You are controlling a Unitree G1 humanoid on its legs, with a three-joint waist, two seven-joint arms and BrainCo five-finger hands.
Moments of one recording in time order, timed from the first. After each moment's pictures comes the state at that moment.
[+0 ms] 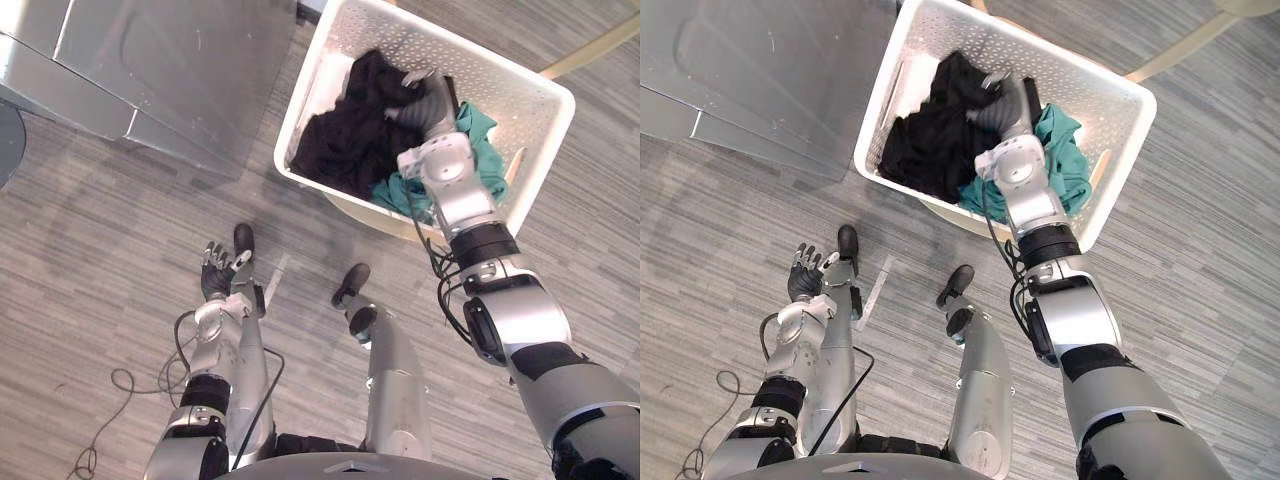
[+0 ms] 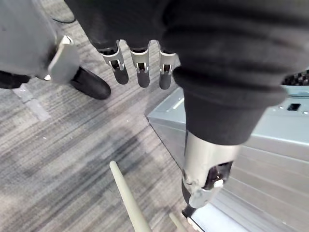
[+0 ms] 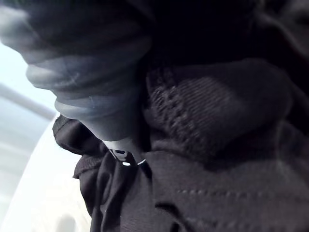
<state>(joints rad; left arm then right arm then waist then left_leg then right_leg) -0.26 -0.05 0.11 0.56 -0.45 -0.20 0.17 -1.01 -0.37 0.07 0.60 -0.15 0.02 -0.23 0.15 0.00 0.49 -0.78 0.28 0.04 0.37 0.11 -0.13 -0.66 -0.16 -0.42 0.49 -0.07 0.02</state>
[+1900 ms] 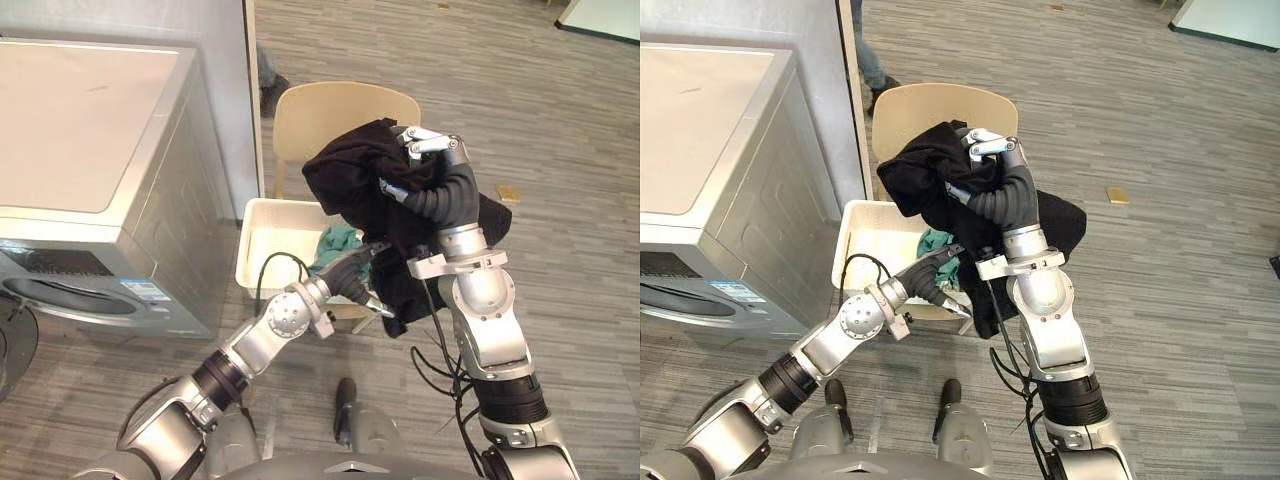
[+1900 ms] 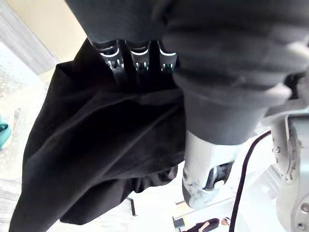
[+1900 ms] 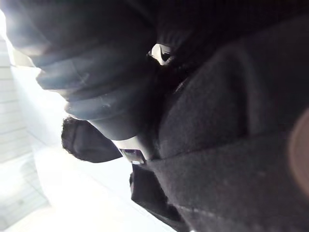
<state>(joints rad) -0.42 0.14 -0.69 0.19 0.13 -0.17 -0.11 -0.25 -0.30 0.08 -0.40 0.04 -0.17 -0.01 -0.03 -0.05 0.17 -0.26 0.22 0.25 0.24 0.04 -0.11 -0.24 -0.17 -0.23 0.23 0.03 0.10</state>
